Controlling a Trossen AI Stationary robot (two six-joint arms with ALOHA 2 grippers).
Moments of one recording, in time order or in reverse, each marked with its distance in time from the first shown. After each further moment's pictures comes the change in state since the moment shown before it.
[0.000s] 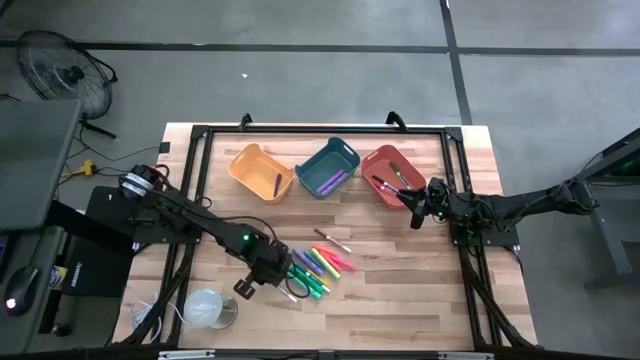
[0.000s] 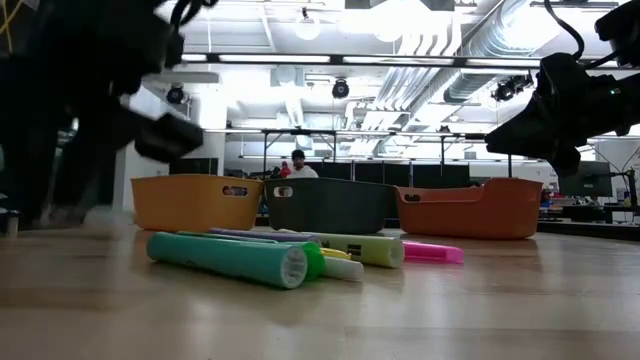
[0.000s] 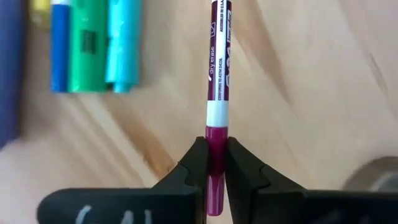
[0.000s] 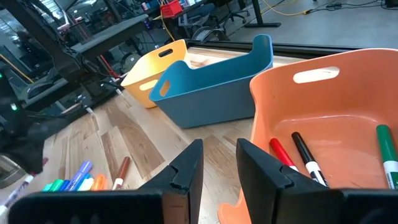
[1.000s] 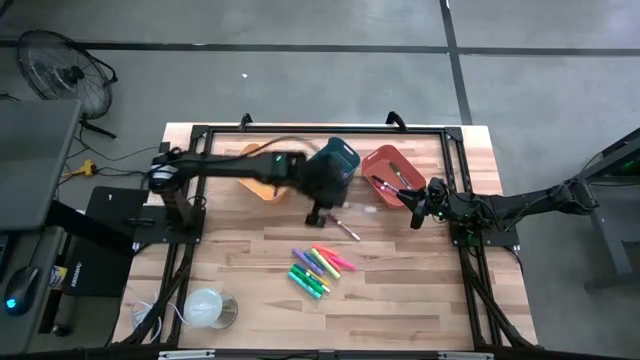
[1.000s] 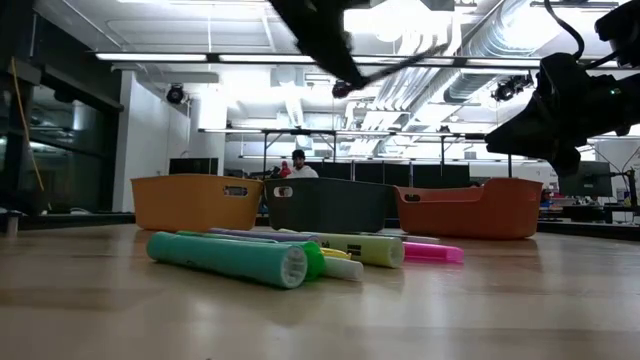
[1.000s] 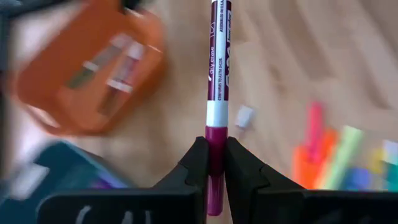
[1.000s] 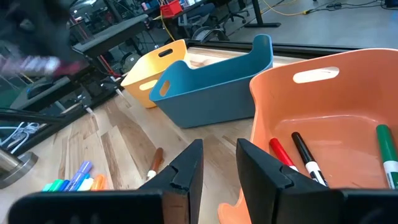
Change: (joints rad) left arm 0.492 0.196 0.735 -0.152 -0.126 0.222; right arm 0.000 0.000 0.000 0.000 0.000 0.000
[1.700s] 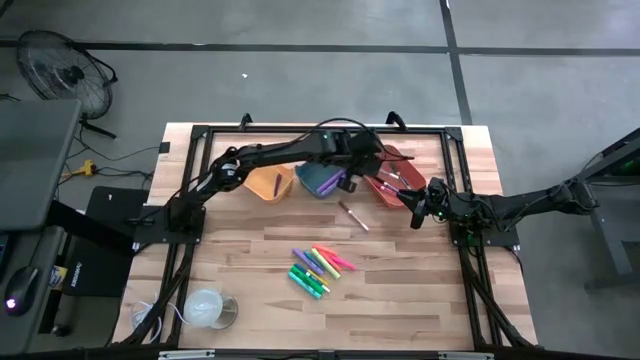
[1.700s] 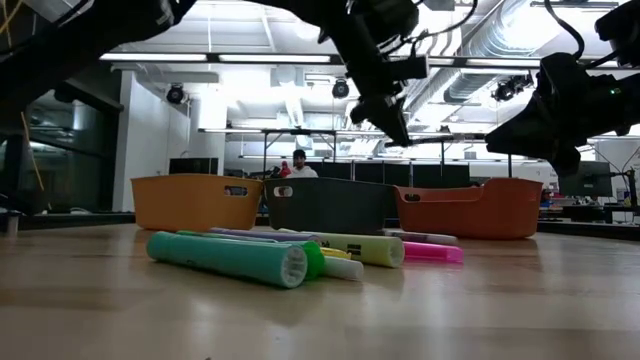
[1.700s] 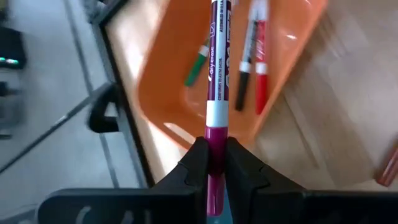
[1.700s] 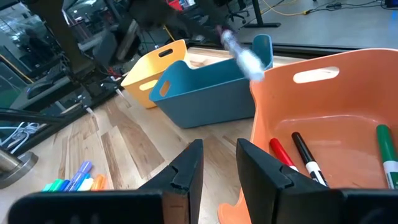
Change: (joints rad) left arm 0.135 0.513 0.651 -0.165 -0.276 0.467; right arm 0.000 0.000 0.000 0.000 0.000 0.000
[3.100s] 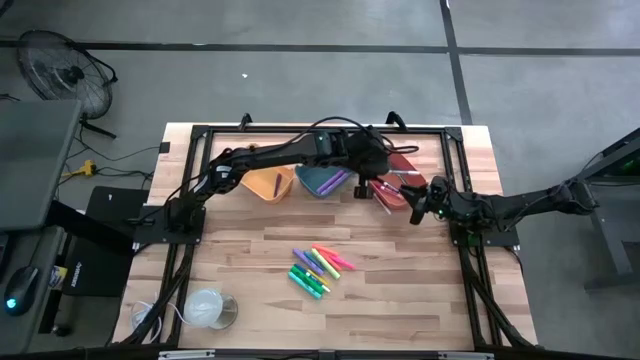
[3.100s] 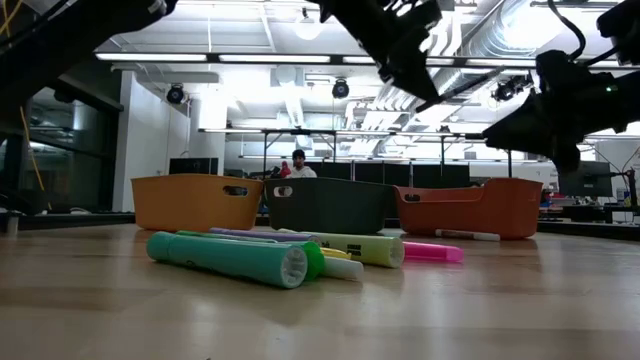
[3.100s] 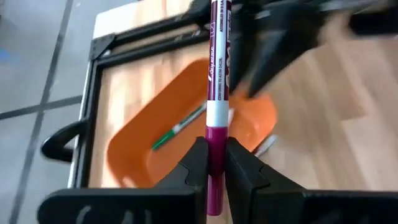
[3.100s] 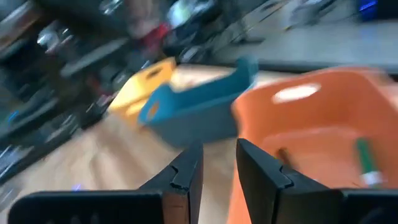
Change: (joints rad) left arm -0.037 -0.056 0.016 0.112 0.189 -0.432; right arm 0.000 0.000 0.000 0.045 0.105 0.013
